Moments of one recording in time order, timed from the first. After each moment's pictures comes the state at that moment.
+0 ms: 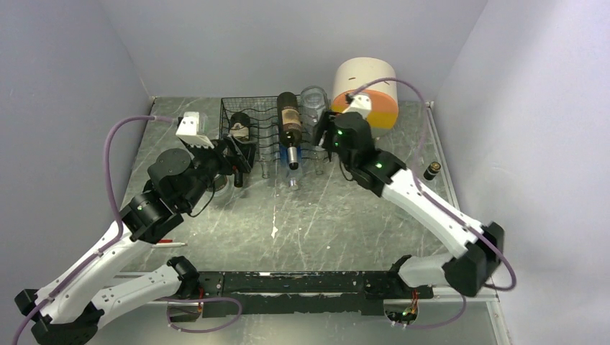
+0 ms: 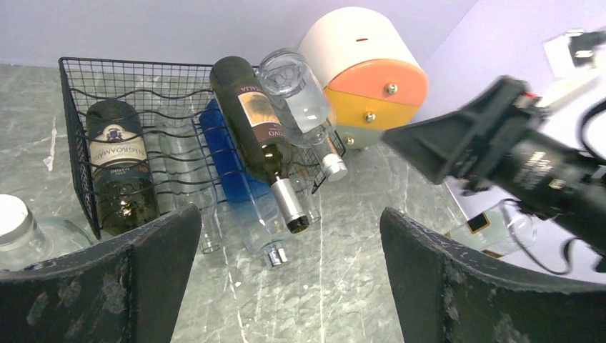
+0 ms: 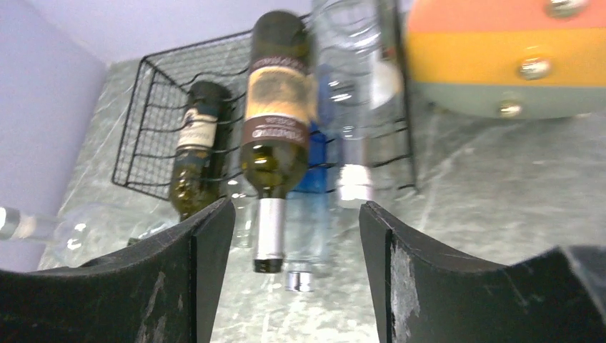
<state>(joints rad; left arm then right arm) -0.78 0.81 1.04 -0.28 -0.40 -0.43 0.72 1.36 1.25 -0.25 0.43 0.52</state>
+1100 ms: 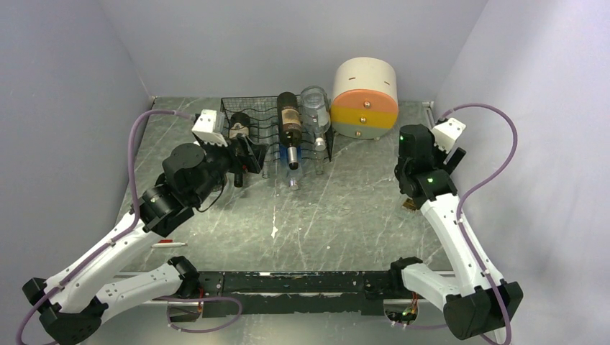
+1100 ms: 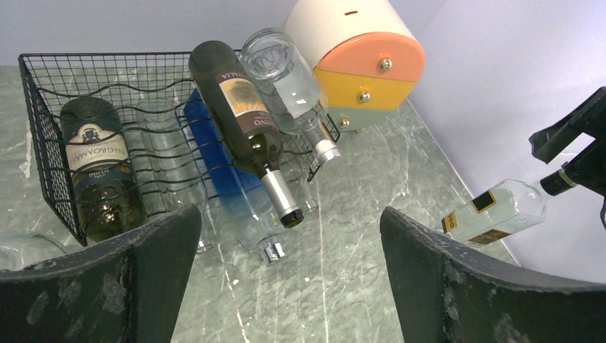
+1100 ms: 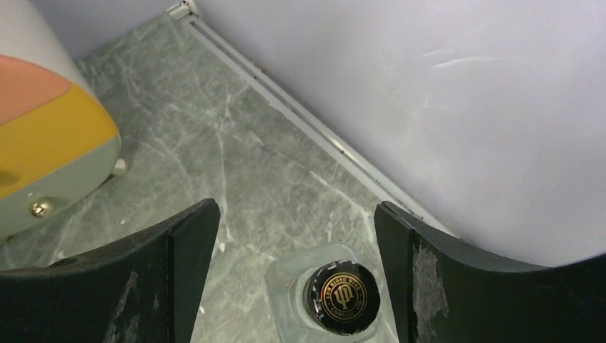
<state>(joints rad) -0.78 0.88 1.03 -0.23 -0.33 -0.40 0.25 1.03 1.04 -0.54 1.02 0.38</state>
